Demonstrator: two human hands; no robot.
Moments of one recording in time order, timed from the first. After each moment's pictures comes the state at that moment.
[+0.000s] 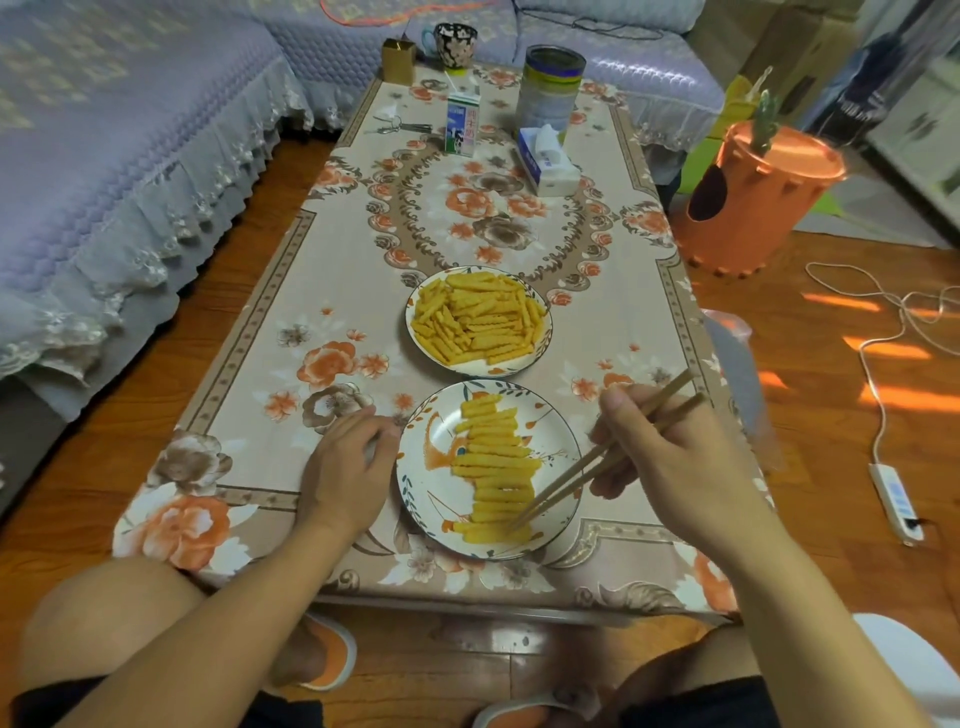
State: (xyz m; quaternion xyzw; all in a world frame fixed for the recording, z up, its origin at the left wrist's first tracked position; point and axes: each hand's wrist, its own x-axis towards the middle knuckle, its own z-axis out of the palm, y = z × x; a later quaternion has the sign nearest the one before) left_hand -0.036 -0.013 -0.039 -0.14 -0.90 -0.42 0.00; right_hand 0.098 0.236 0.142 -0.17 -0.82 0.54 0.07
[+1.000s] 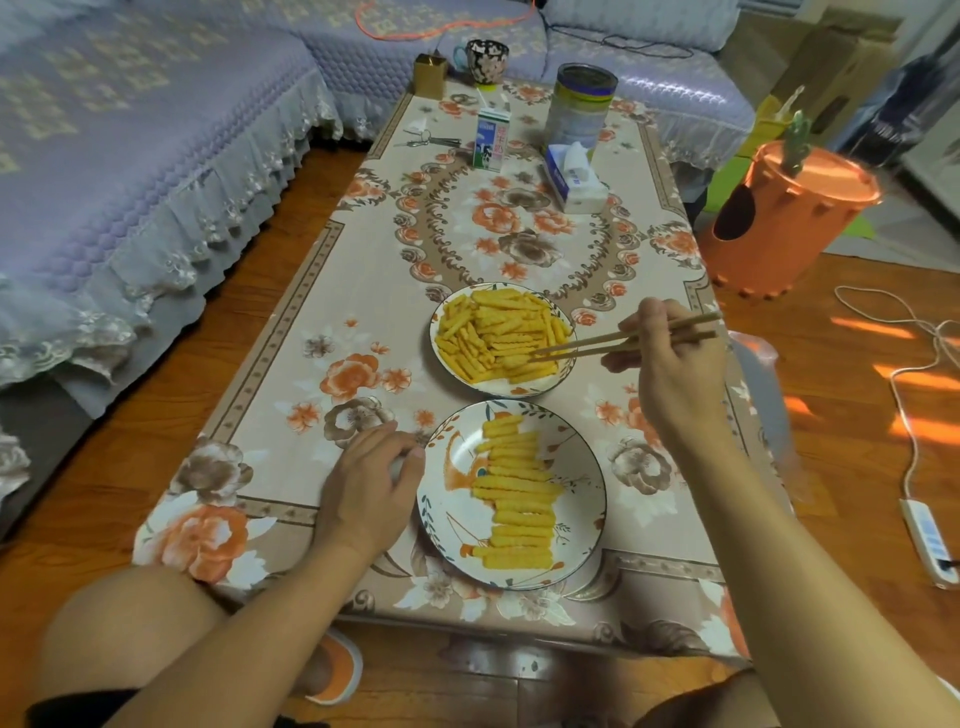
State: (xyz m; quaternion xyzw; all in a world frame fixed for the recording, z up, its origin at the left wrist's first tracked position) left_hand -0.041 -0.015 -0.050 -0.14 -0.92 -0.38 -0.01; right_hand -0.013 0.273 0.109 -0.15 -0.78 0.54 0.28
